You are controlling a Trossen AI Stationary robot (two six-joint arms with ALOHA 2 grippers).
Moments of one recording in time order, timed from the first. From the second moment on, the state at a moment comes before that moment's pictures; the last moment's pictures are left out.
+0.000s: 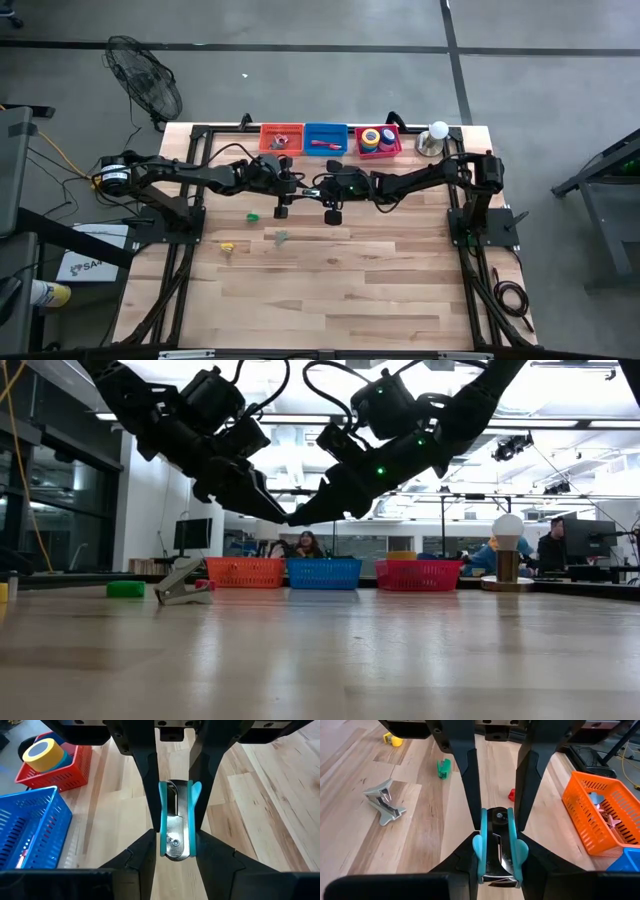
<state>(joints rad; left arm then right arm) 0.27 1.42 0.66 0.24 0.15 0.36 -0.15 1.85 0.97 0.45 0.00 -0.24</state>
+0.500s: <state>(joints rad) 0.27 1.42 0.66 0.24 0.15 0.38 -0.15 1.85 0.97 0.44 0.01 -0.24</state>
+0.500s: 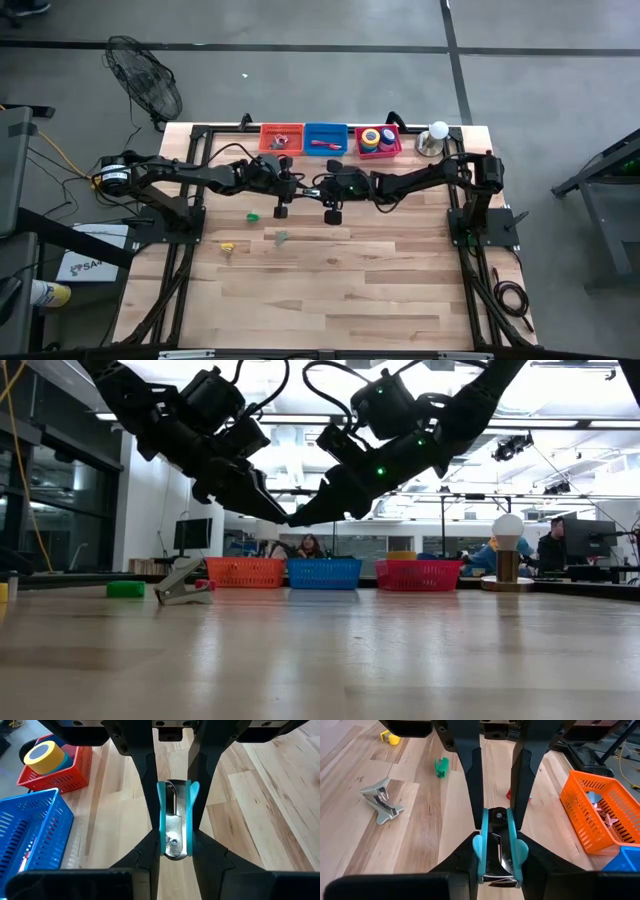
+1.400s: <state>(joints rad) 0.27 1.42 0.66 0.23 0.02 0.36 -0.15 1.75 0.97 0.20 0.08 -0.18</state>
